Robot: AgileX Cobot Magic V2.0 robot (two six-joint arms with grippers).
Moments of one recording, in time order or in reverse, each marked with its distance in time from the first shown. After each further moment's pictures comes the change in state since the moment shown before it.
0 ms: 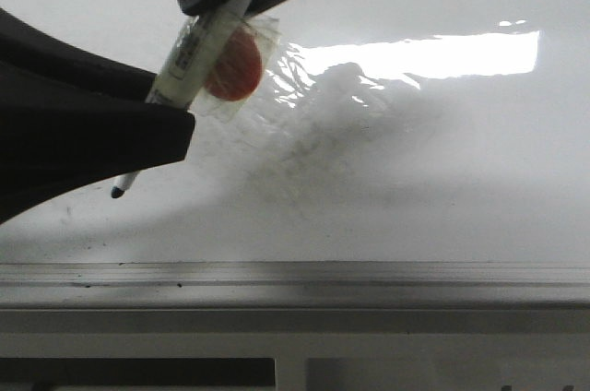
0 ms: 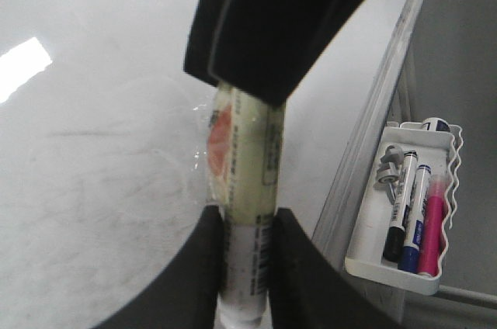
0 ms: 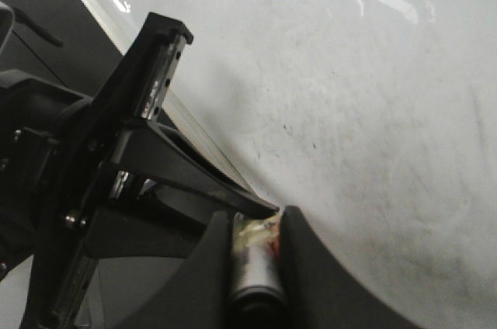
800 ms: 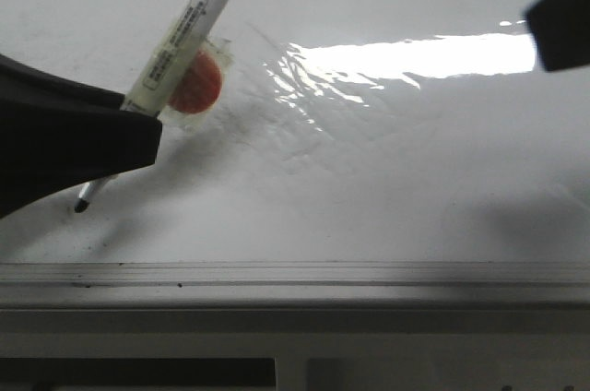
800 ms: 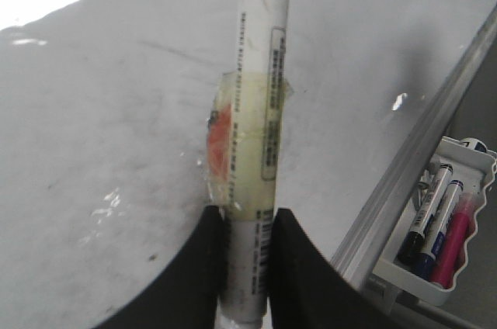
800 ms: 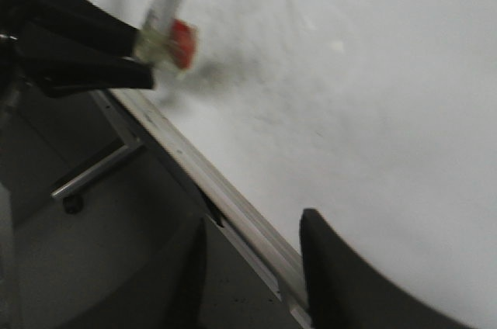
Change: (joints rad) left arm 0.000 0.000 0.019 -0.186 0.044 -0.022; right arm -0.094 -0.390 0.265 -0.128 0.090 0.004
